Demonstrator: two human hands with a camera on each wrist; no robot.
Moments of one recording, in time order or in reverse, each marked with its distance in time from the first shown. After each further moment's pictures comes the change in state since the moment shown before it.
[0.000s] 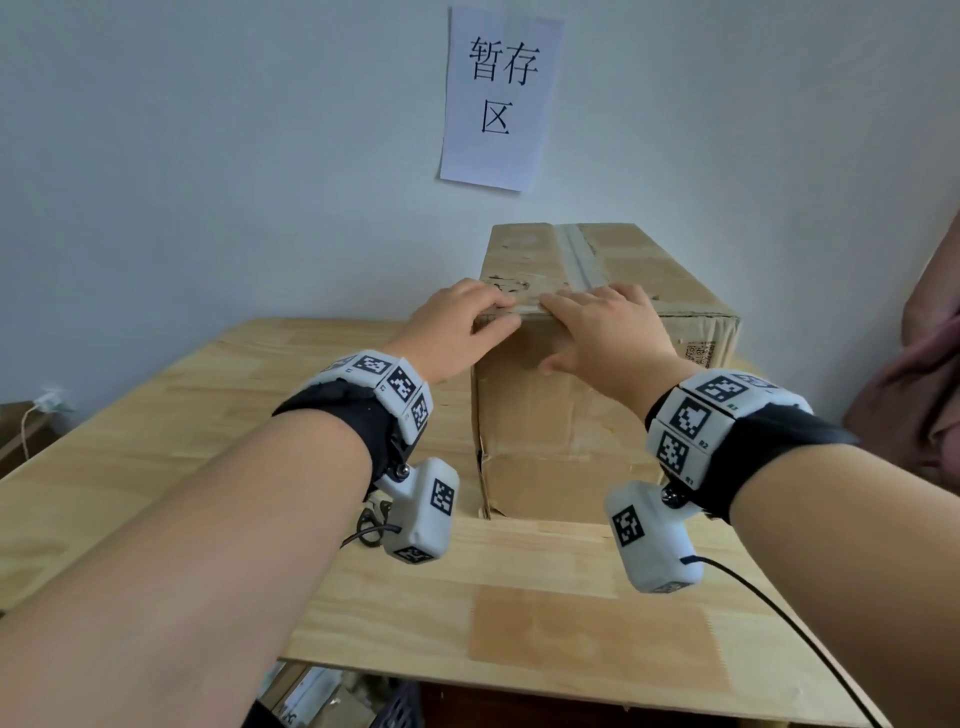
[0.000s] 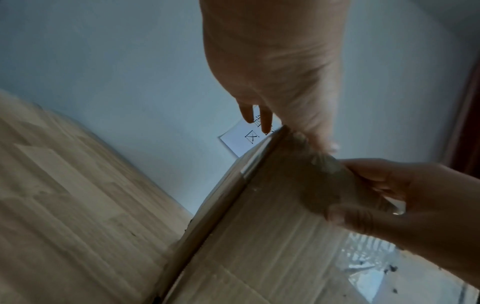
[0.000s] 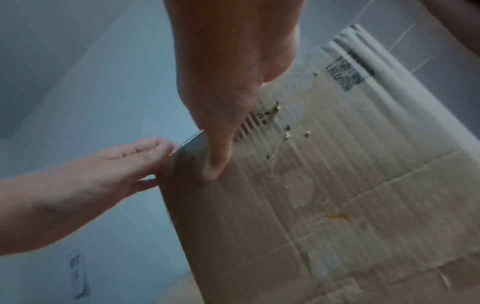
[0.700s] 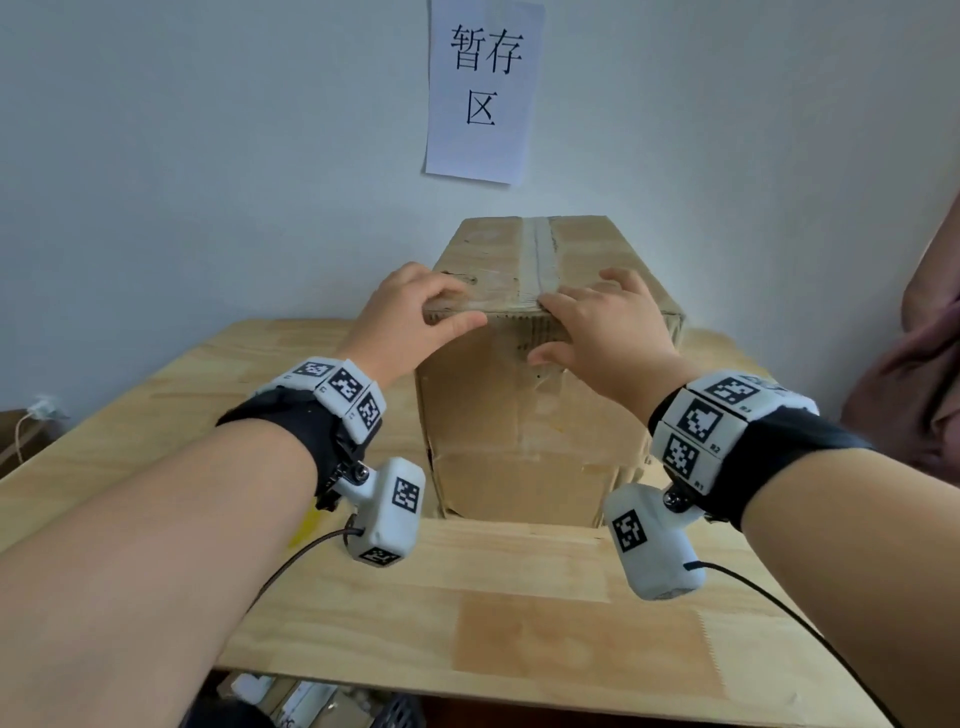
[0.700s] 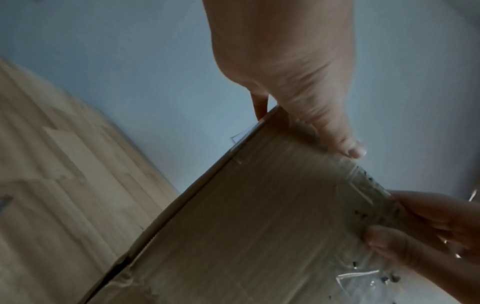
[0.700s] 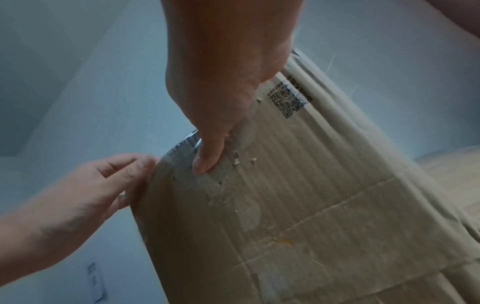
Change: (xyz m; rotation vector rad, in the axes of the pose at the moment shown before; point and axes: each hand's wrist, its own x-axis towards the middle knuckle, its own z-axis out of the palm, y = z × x) left_hand -0.006 -0.010 -0.009 -0.045 0.186 -0.058; right_hand -0.006 0.012 0.000 0.006 0.046 -0.001
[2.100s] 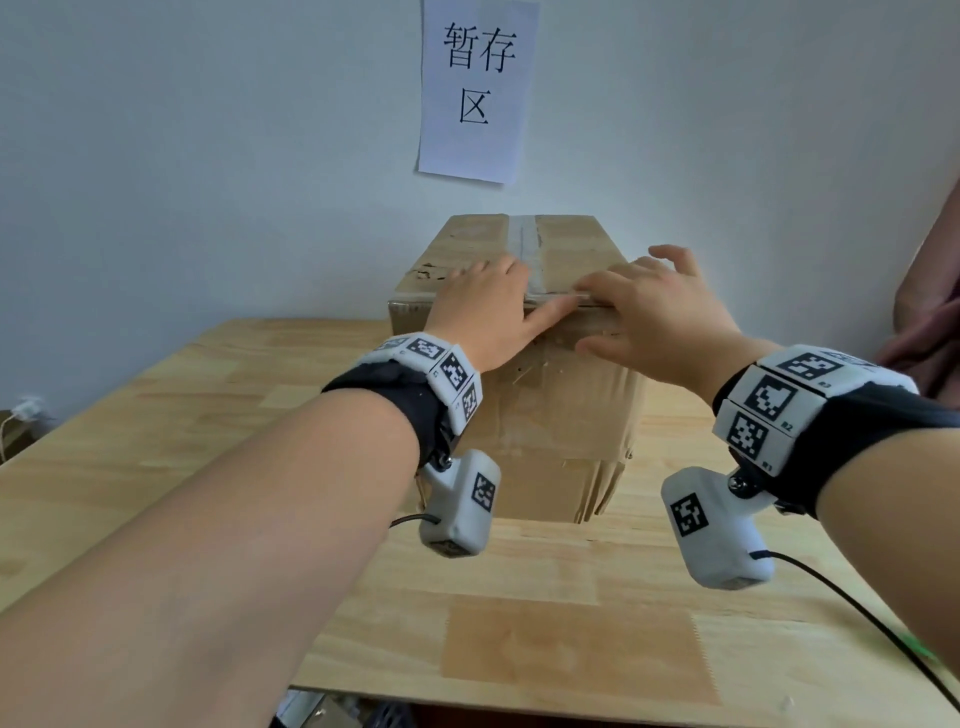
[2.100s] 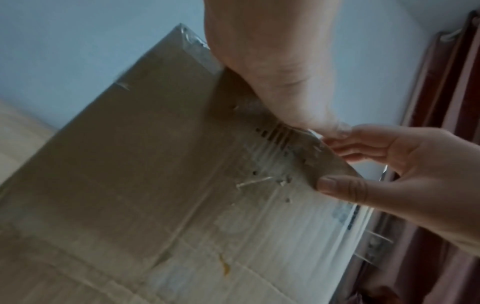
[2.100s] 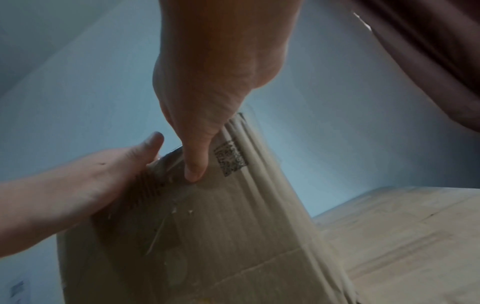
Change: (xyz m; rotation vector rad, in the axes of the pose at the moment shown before) left_hand 0.032 0.061 0.048 0.477 -0.106 0.107; right_hand -0.013 0.048 -0.005 0.027 0.087 -0.034
